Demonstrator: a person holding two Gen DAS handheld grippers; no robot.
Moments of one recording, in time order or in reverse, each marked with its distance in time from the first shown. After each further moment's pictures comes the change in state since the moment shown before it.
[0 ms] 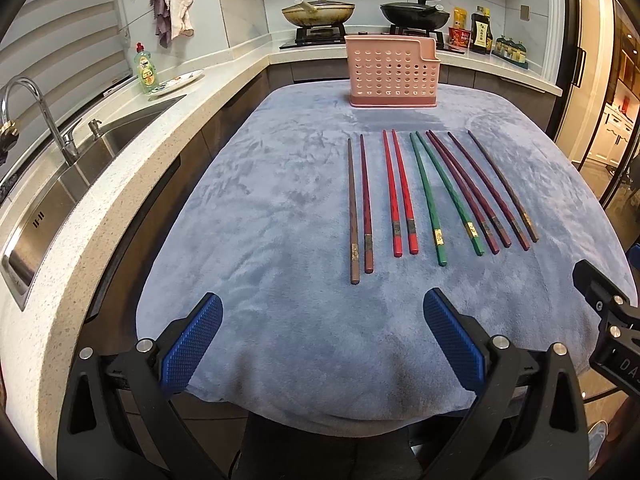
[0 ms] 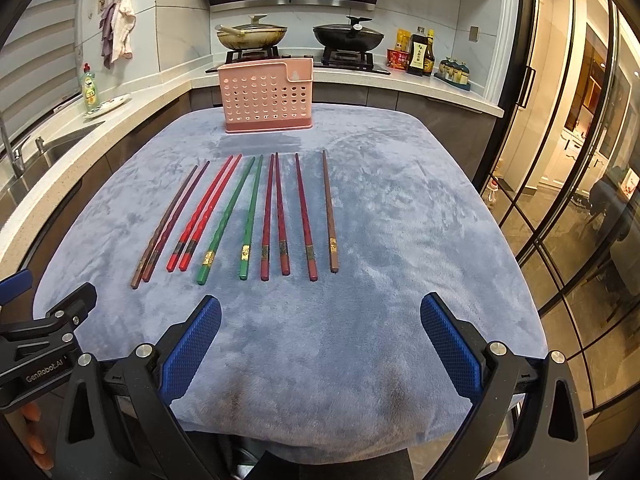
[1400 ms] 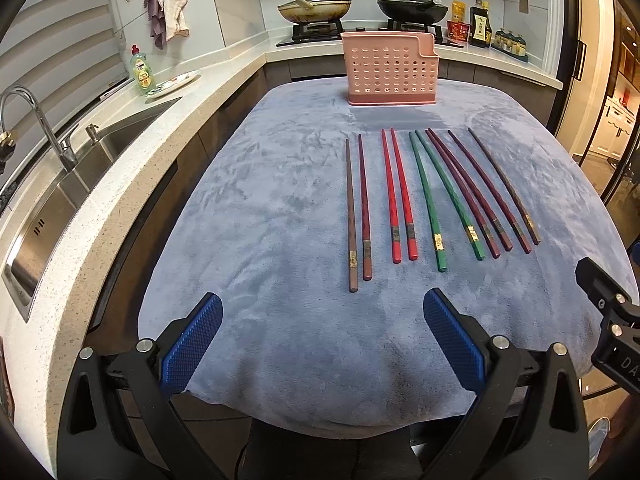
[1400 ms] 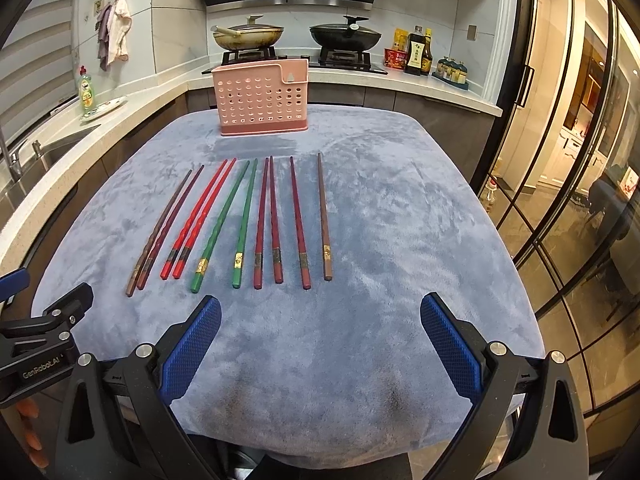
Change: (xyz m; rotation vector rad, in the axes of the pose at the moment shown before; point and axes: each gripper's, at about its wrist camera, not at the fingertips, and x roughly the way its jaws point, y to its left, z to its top) left arm 0.003 -0.004 0.011 0.019 0.023 0.008; right arm 0.003 -0.008 0.008 0.004 0.005 -0.004
